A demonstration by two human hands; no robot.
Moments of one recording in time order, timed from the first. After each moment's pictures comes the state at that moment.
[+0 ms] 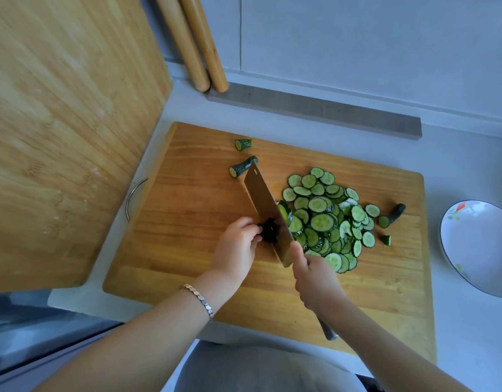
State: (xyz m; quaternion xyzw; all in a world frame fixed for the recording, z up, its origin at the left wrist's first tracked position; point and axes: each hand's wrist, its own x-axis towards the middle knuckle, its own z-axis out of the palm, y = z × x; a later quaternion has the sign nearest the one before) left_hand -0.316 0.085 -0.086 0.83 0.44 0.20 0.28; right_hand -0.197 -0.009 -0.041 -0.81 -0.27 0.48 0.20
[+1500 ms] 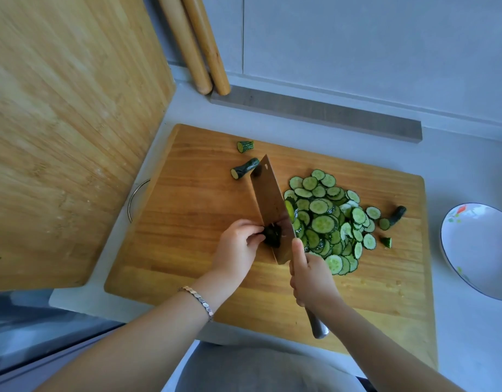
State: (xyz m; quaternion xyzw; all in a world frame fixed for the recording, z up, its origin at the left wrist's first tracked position) left_hand -0.315 0.085 -0.088 0.75 0.49 0.24 0.37; right_hand -0.203 -0.002 -0.047 -0.81 -0.22 0.49 0.25
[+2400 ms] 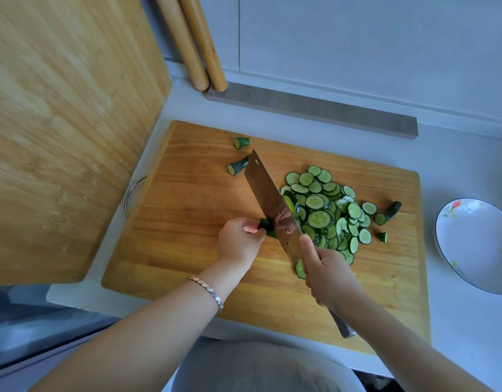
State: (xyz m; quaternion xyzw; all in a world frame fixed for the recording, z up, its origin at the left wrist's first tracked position) left_hand -0.297 0.082 -0.076 0.57 0.63 0.17 0.51; right_hand -0.182 -0.015 -0.017 -0.80 -0.29 0.48 0.21
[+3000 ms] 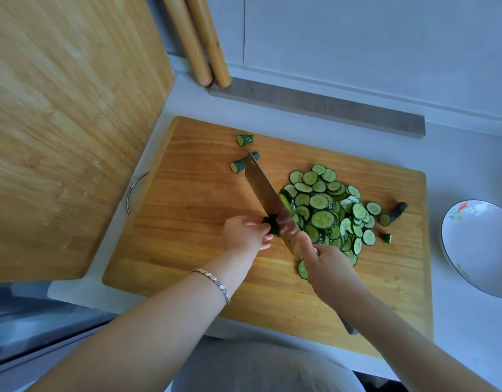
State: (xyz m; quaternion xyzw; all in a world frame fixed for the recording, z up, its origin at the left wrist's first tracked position) left_hand -0.285 0.092 -0.066 0.32 0.66 0.19 0.65; right_hand -0.182 -0.003 -0.015 -0.82 -0.32 0.45 0.13
